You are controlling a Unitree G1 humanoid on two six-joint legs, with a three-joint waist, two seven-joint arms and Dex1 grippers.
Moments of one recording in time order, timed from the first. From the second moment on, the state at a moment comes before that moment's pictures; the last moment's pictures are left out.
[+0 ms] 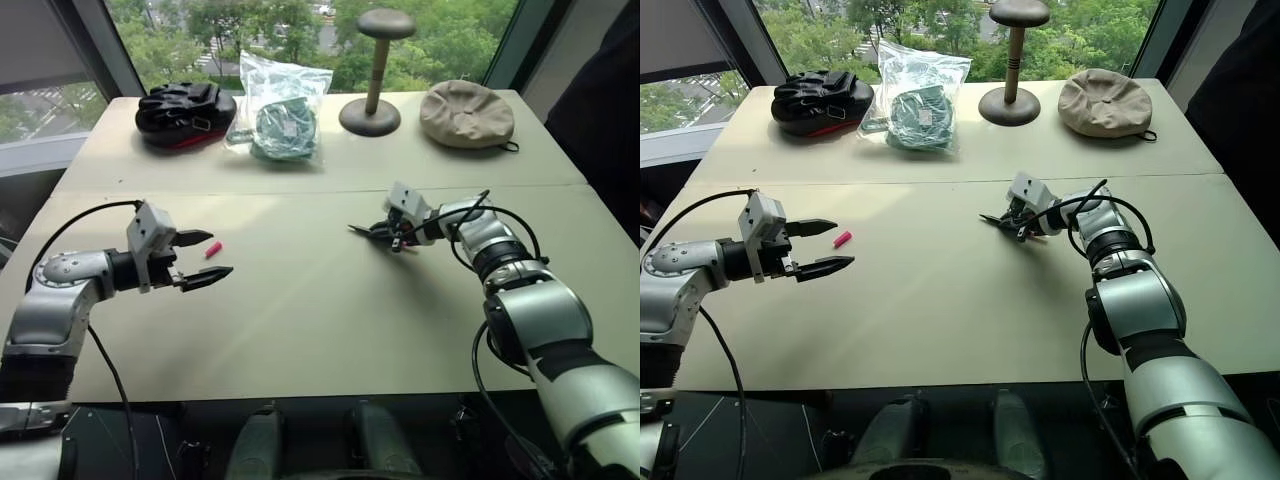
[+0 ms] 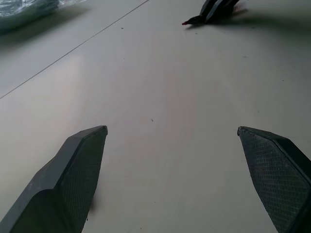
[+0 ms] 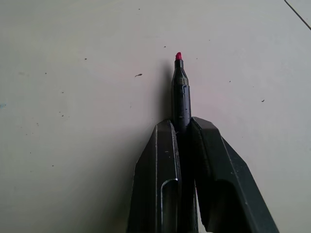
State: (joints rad) left arm -0.31 0.80 0.13 0.07 -0.41 0.36 -1.12; right arm -1.11 -0.42 0.19 1.30 -0.16 -0.14 1.08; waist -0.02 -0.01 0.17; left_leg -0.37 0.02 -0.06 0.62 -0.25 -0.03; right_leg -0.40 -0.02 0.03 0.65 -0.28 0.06
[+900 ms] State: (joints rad) left arm -0.37 0.81 0.17 0.46 -0.27 0.26 -0.99; right arm -0.79 -0.46 0.27 0.14 -0.05 0.56 1.33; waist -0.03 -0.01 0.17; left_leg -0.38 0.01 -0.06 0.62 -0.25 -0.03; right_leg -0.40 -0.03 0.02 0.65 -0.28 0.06
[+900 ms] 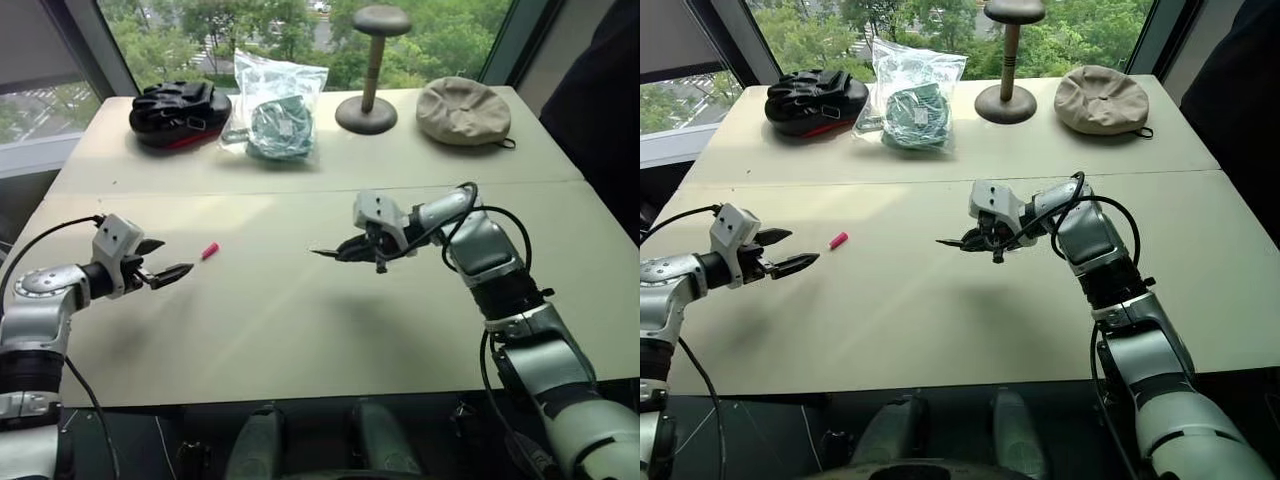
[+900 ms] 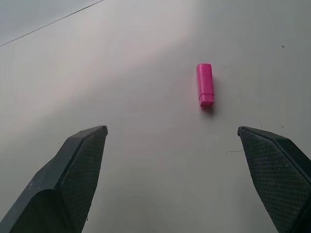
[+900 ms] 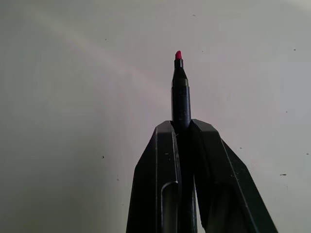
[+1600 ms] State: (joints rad) left arm -0.59 0.69 0.04 0.73 -0.15 0.14 -0.99; right arm -0.74 -0.48 0.29 0.01 0.05 0.67 1.17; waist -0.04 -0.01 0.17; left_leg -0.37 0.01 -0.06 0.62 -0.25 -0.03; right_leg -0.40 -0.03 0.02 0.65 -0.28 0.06
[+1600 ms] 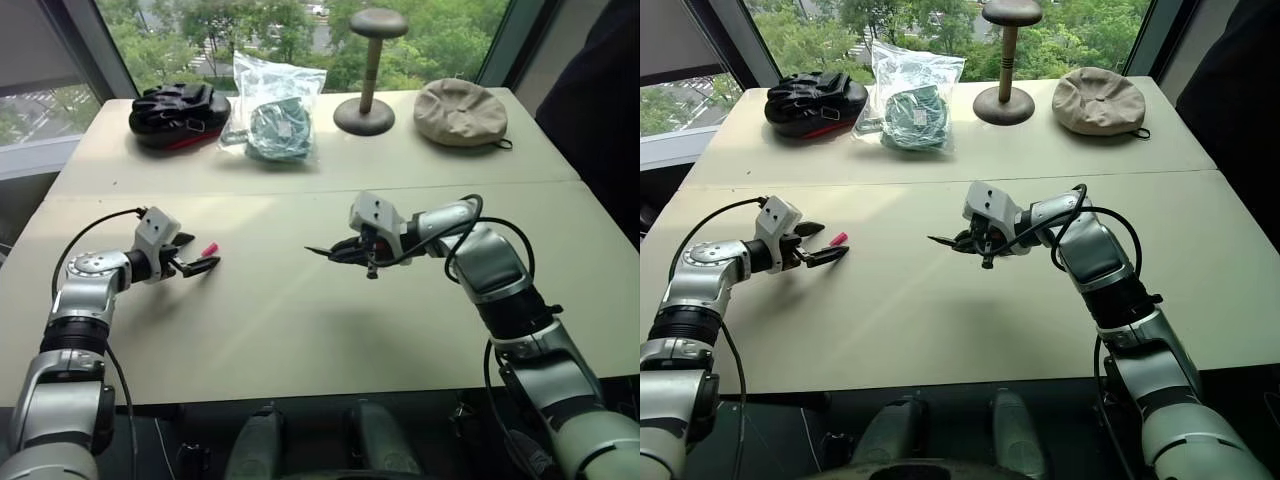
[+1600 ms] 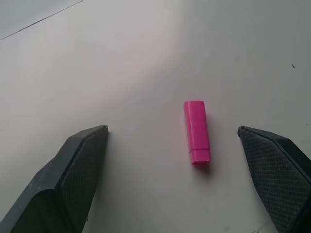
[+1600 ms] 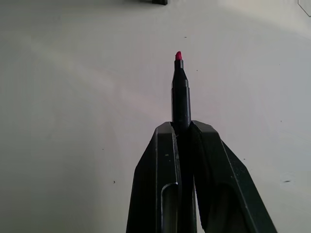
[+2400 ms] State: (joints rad) left arm -0.57 0.70 0.04 0.71 -0.14 0.12 -1.02; right arm -0.75 -0.49 0.29 0.09 0.08 0.61 1.11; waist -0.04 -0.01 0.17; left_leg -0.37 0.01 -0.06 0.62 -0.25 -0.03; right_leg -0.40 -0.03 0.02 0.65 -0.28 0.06
